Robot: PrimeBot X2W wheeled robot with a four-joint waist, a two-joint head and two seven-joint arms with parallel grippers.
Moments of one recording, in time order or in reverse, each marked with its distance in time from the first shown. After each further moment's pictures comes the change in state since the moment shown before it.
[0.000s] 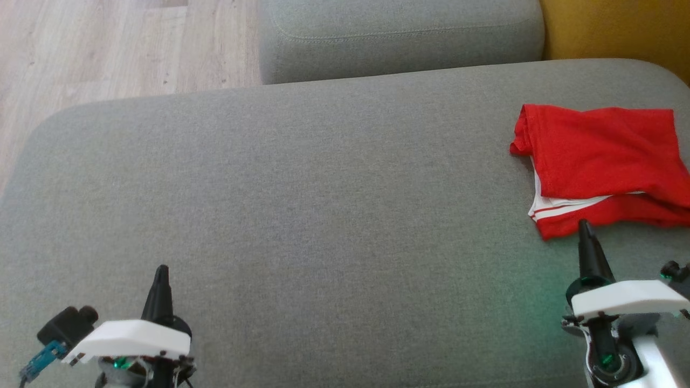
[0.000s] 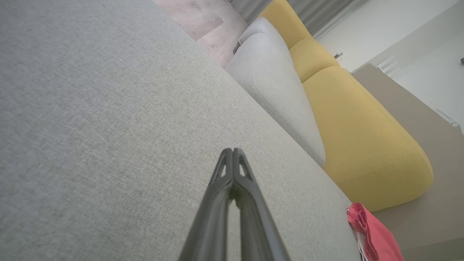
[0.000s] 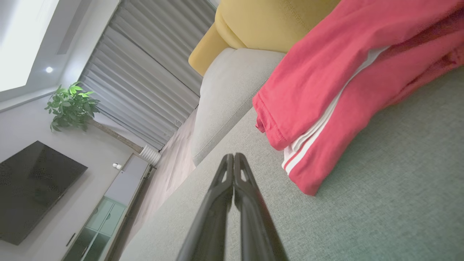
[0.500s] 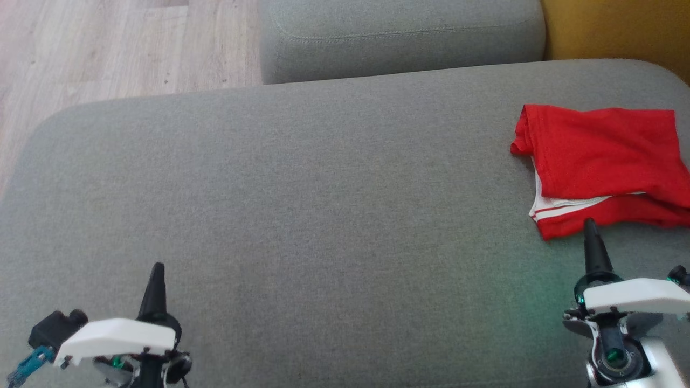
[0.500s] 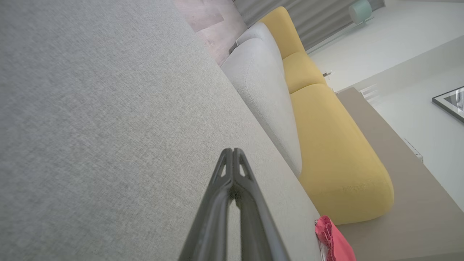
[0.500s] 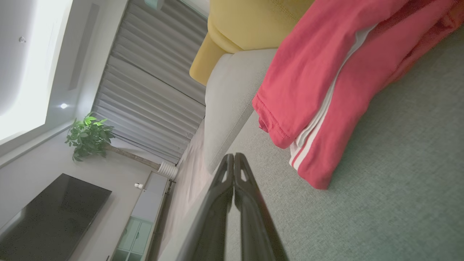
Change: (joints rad) left arm -0.005 0.000 0.027 -0.001 -0.169 -0.025 0.045; right arm 0.000 0.026 -0.045 -0.018 0.139 0.000 0.040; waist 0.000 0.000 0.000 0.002
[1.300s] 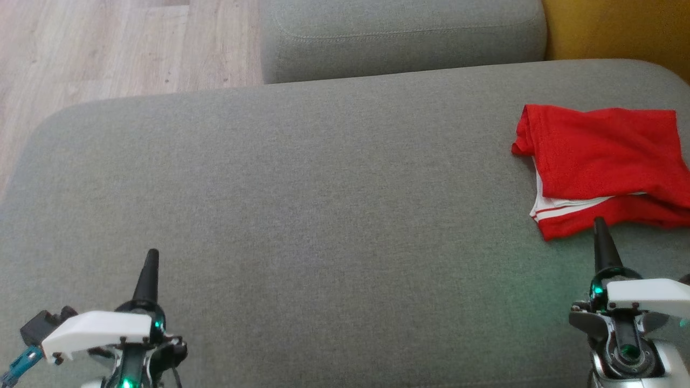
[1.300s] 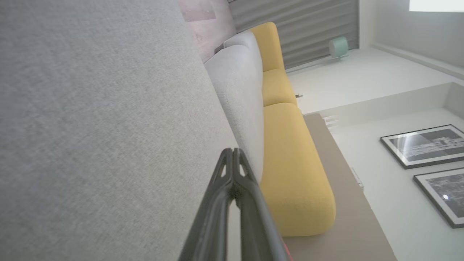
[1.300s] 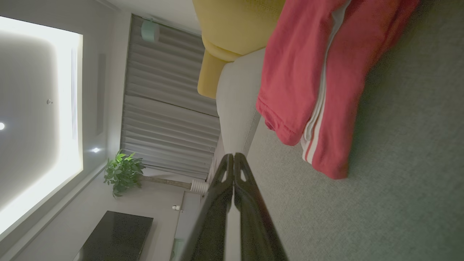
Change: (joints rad) left arm -0.034 -0.001 0.034 -0.001 -0.280 -0.036 0.075; right arm 0.001 0.038 -0.071 -0.029 0.234 0.000 0.071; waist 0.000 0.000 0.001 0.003
